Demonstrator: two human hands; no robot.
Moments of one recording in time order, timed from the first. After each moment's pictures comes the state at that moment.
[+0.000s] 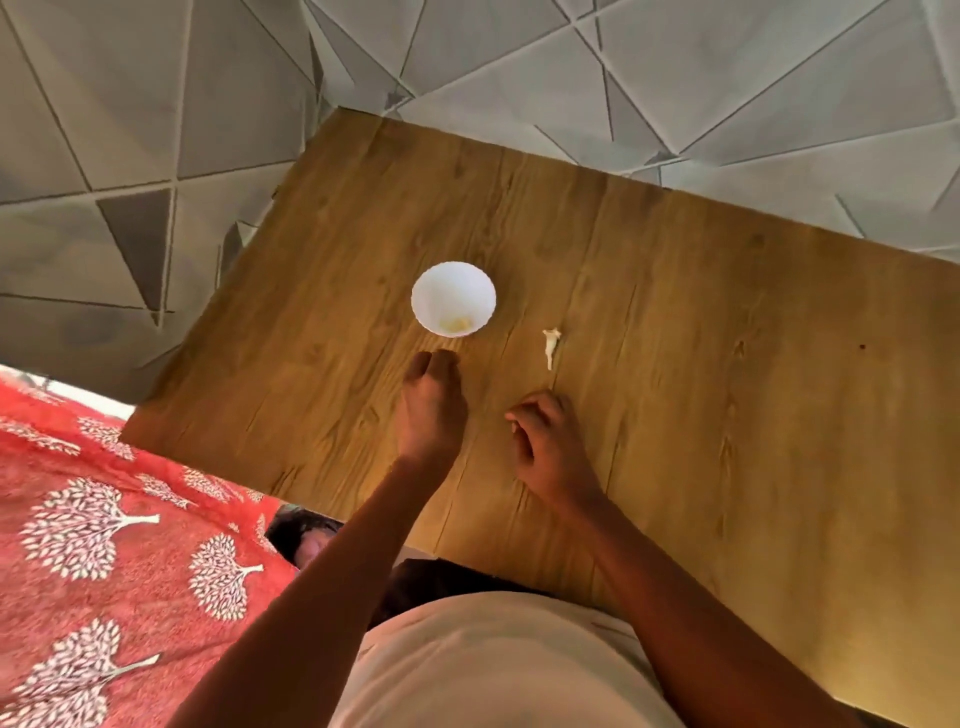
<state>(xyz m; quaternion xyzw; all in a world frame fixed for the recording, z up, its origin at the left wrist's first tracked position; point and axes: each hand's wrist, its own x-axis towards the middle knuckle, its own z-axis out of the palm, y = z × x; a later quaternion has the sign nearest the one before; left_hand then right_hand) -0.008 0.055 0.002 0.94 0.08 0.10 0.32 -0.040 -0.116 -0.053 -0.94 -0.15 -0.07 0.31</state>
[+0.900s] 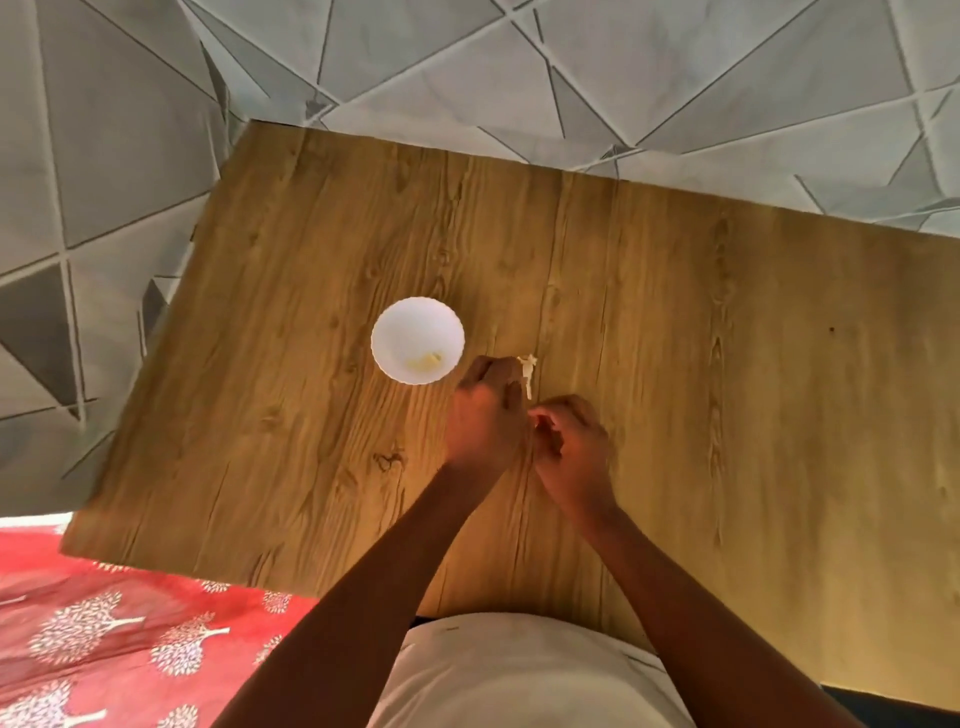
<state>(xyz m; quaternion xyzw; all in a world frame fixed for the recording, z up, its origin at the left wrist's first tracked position) 0.048 -0.003 0.009 0.92 -0.05 0.03 0.40 -0.008 -0.128 -0.027 -0.92 0.05 -0.07 0.38</state>
